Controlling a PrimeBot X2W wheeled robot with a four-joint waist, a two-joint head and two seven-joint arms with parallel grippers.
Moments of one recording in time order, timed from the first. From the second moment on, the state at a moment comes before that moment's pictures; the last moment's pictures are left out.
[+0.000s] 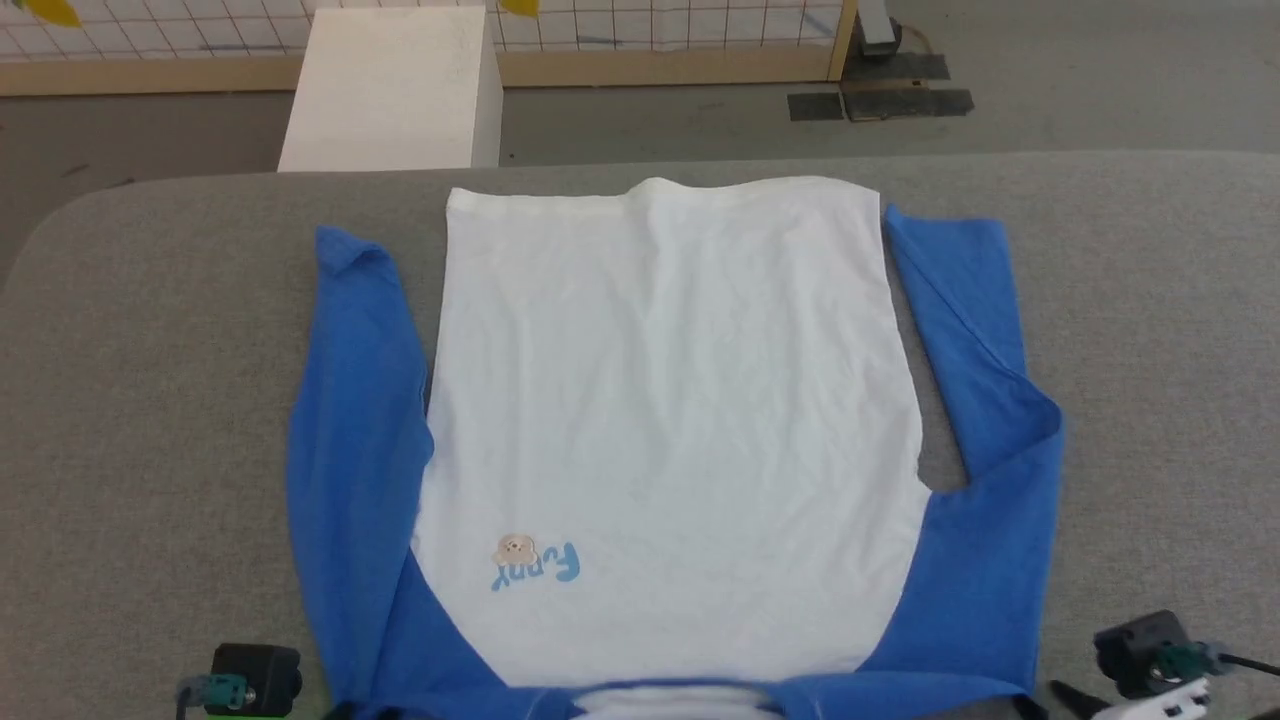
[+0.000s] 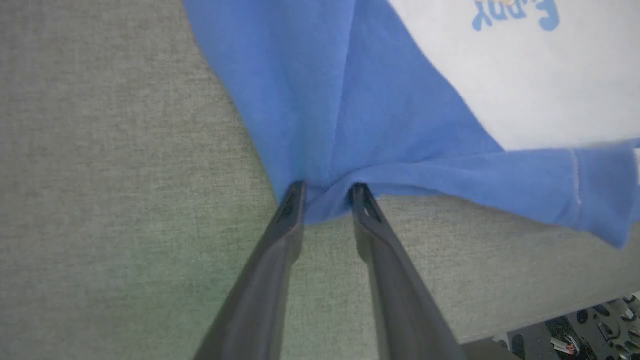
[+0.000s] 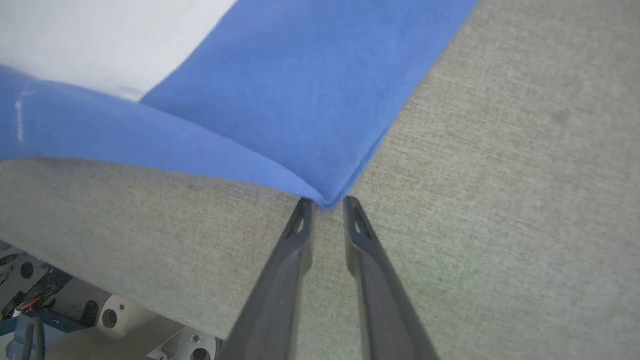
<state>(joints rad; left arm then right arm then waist) 0.22 0.57 -0.36 -0.12 -0.71 0.17 0.36 0.25 -0.39 0.12 -0.12 0.32 0.14 0.54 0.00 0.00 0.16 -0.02</state>
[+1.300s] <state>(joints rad) -0.60 0.66 -0.31 0.22 -0.52 -0.04 0.18 -0.01 -0.08 -0.03 -0.20 0.23 0.13 0.03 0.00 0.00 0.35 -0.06</state>
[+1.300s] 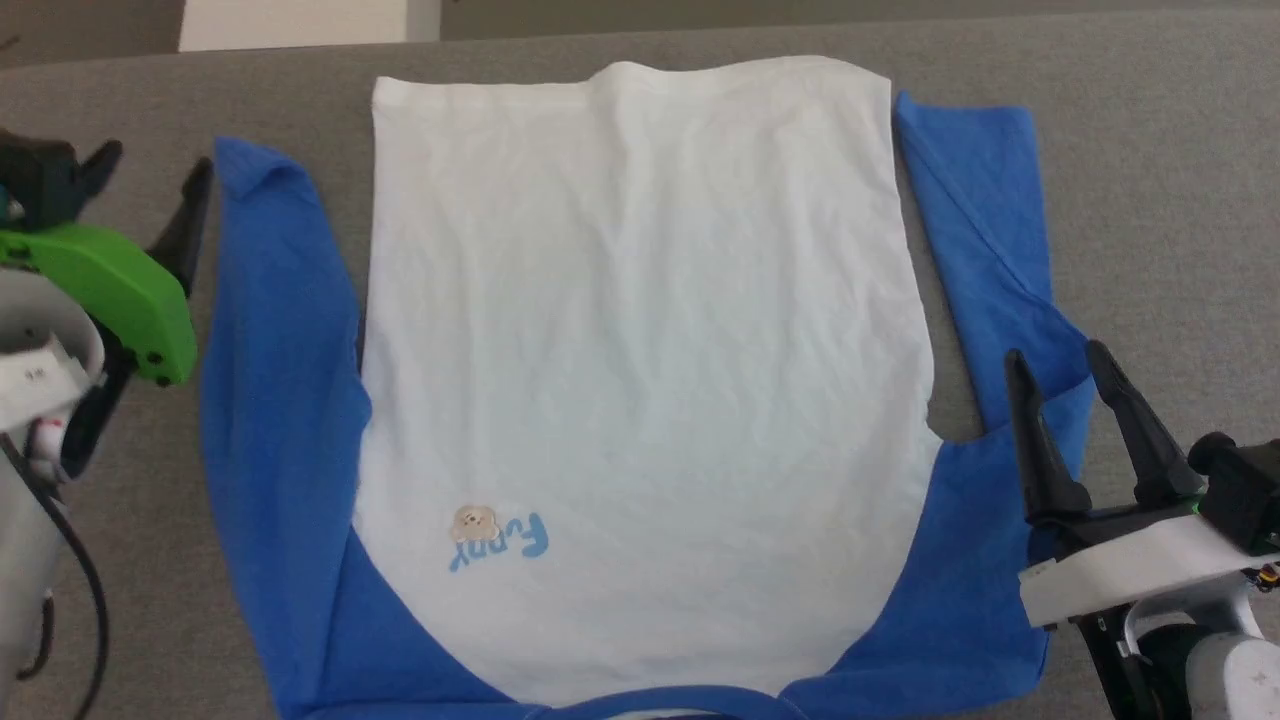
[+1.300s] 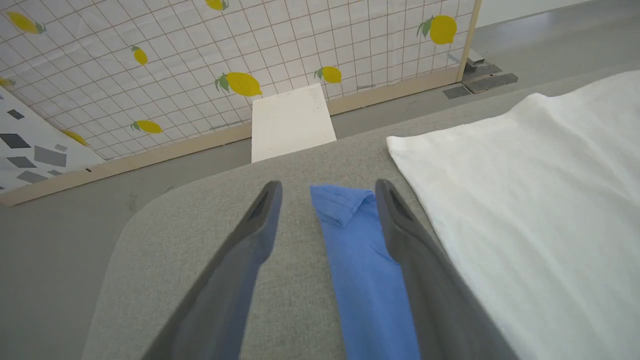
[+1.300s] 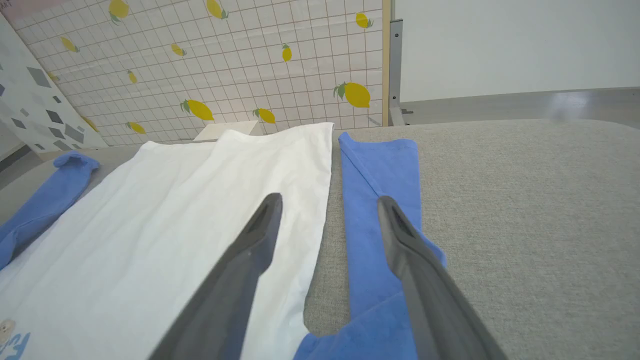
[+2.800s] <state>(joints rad) -0.14 0.85 0.02 0.01 -0.69 0.27 0.35 0.06 -0.08 -0.09 -0.17 0.21 0.13 0.02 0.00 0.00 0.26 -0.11</state>
